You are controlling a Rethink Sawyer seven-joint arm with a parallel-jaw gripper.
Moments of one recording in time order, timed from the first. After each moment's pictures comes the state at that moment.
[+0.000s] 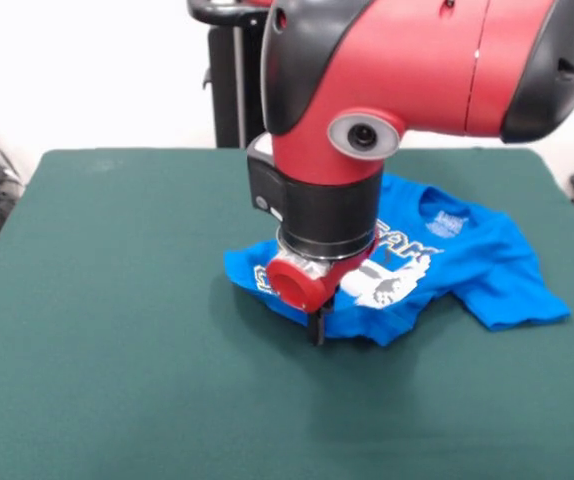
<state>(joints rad) 0.32 0.28 -1.07 0.63 -1.79 -1.08 3.63</state>
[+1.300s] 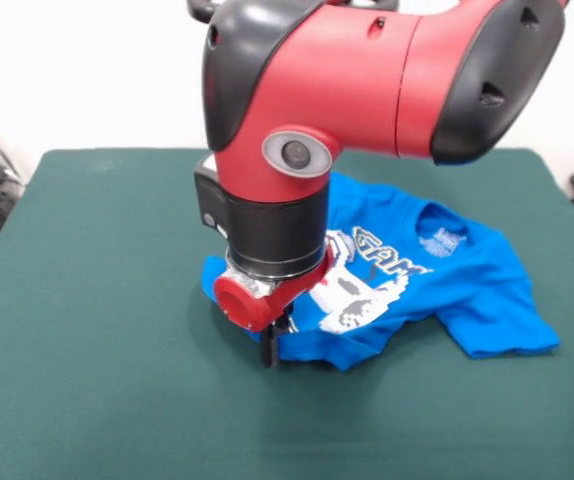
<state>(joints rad) 0.25 0.29 -1.07 0.60 -1.79 -1.04 3.63</state>
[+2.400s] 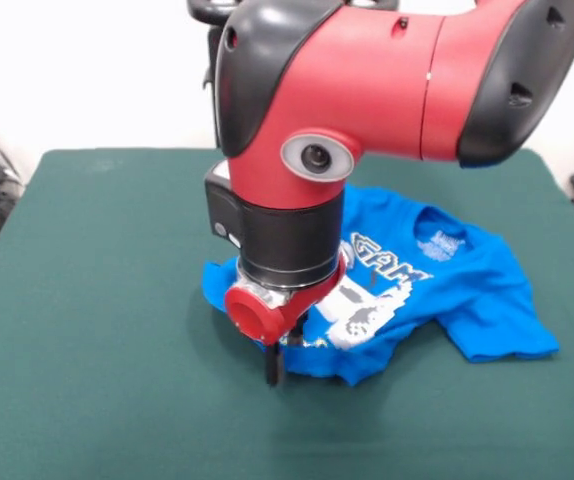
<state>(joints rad) 0.25 0.30 -1.08 0.56 -1.79 -1.02 3.63</state>
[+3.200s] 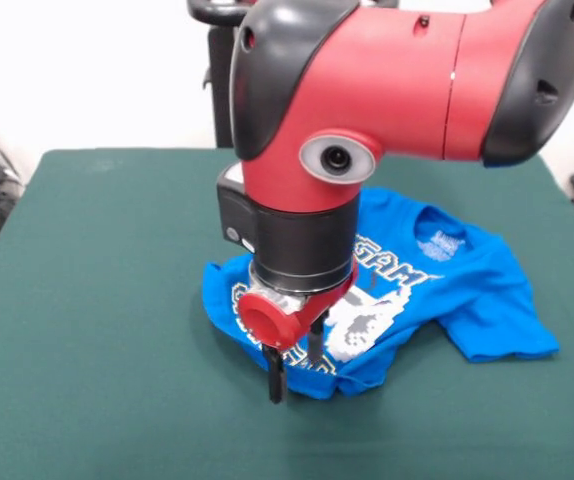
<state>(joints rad) 0.26 0.30 -1.08 0.54 -1.80 -1.02 3.63</state>
